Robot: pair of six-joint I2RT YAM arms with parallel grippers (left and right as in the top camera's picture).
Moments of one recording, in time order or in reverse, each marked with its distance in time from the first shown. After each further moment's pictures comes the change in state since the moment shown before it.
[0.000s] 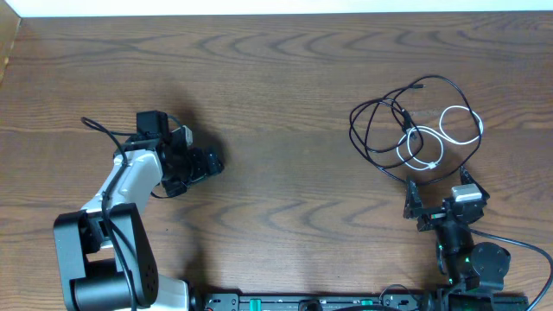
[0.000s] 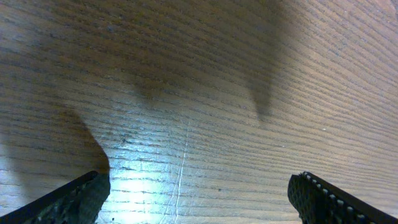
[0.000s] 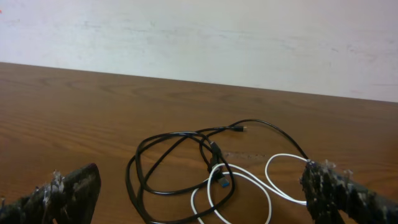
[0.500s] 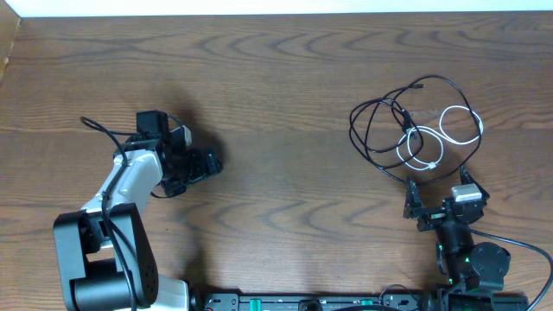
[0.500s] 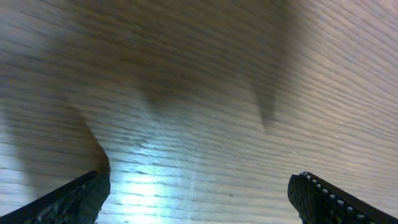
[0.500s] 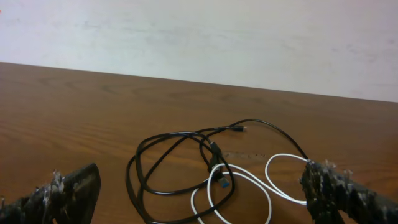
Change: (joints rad) left arm 0.000 0.000 0.000 0.009 -0.046 0.000; right arm 0.000 0.000 0.000 0.000 0.000 0.000
